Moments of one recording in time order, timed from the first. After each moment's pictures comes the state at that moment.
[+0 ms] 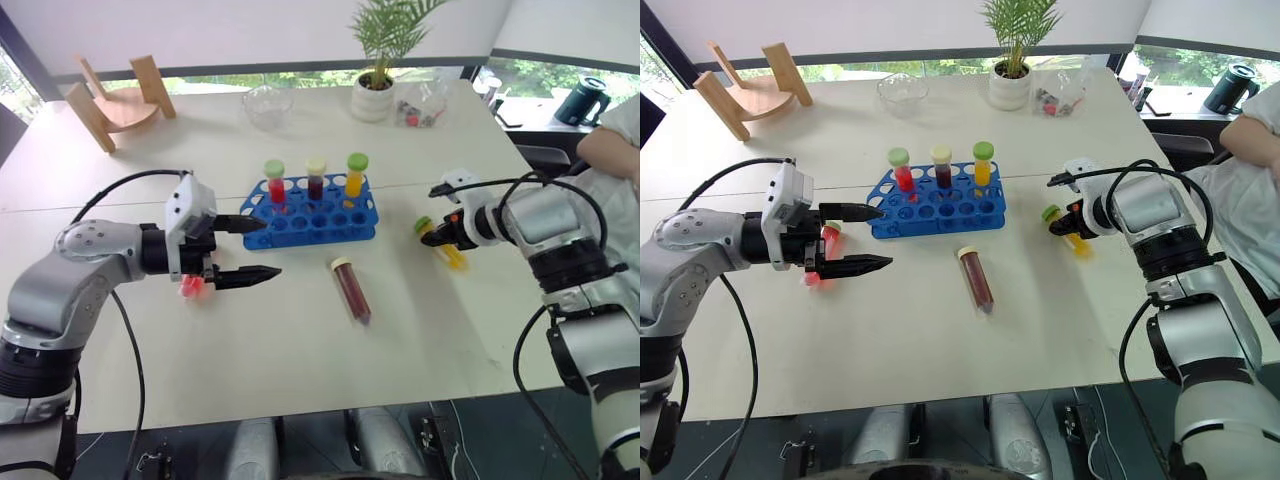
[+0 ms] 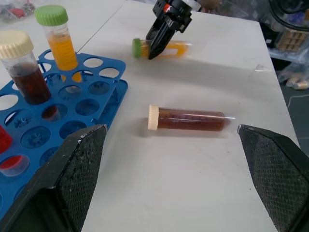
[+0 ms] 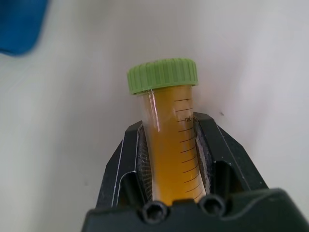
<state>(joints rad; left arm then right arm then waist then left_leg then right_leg) -0.42 0.84 0.06 -0.30 -0.64 0.65 -1.09 -0.94 -0.69 0.25 0.36 0.16 1.14 0.80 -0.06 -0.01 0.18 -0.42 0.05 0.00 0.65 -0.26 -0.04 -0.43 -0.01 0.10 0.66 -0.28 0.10</state>
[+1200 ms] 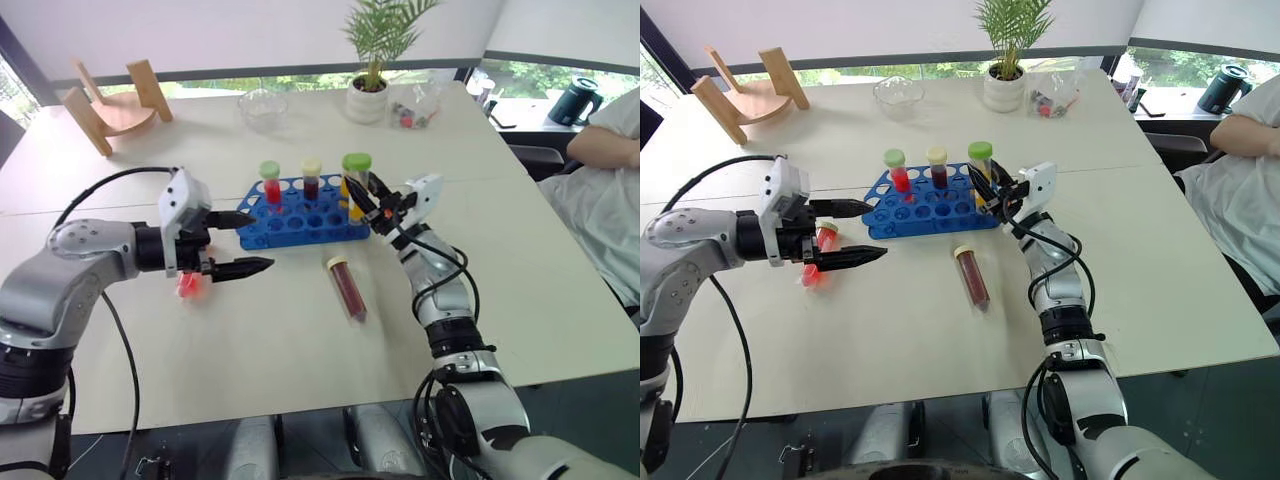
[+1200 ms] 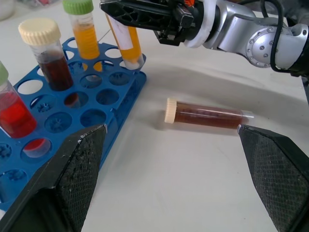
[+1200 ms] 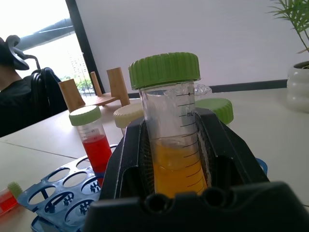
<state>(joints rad) -0.42 0.86 0.09 -0.31 -0.65 0.71 -1.02 -0.63 -0.08 -0.08 0.47 0.24 -0.20 0.59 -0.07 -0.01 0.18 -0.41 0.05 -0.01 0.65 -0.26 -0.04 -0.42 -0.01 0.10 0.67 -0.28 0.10</state>
